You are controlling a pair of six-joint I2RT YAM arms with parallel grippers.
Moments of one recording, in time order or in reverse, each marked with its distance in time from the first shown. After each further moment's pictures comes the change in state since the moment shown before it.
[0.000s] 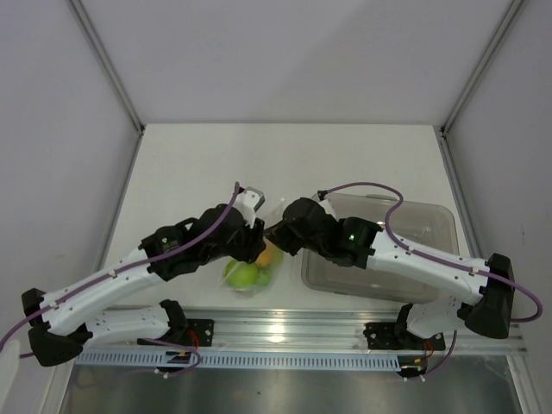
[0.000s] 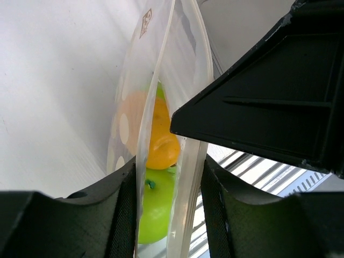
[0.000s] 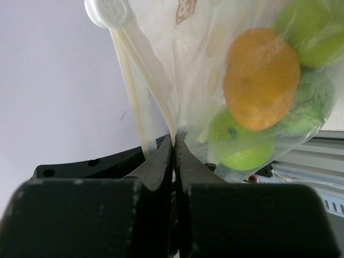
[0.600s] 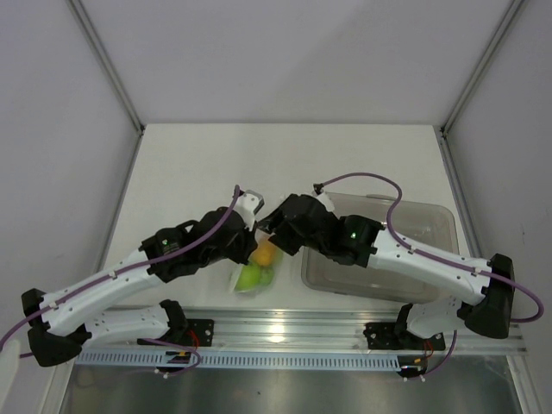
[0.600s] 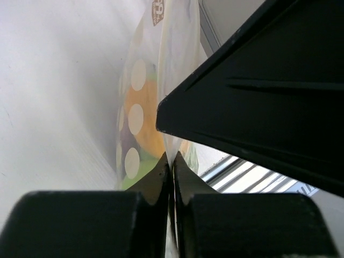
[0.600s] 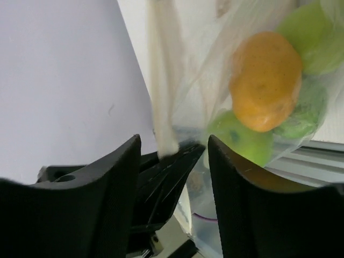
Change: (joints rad) left arm -0.008 -0.012 -0.021 -0.013 -0.018 0.001; right arm 0.000 0.000 0.010 0.010 0.000 -0.101
